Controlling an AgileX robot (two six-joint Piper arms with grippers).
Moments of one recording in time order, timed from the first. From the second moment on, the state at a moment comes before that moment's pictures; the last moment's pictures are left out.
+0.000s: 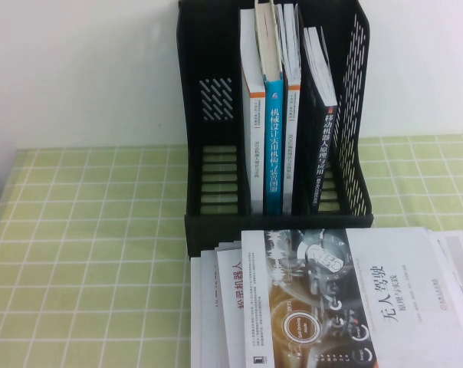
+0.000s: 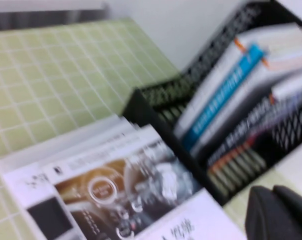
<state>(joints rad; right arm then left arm) 1.03 0.60 -0.84 -0.43 0.83 0.03 -0.21 0.17 -0.34 -0.22 0.51 -0.01</state>
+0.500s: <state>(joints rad) 1.02 0.51 -0.36 -0.97 0.72 0.65 -0.21 0.17 -0.21 -0.20 0.38 -0.01</state>
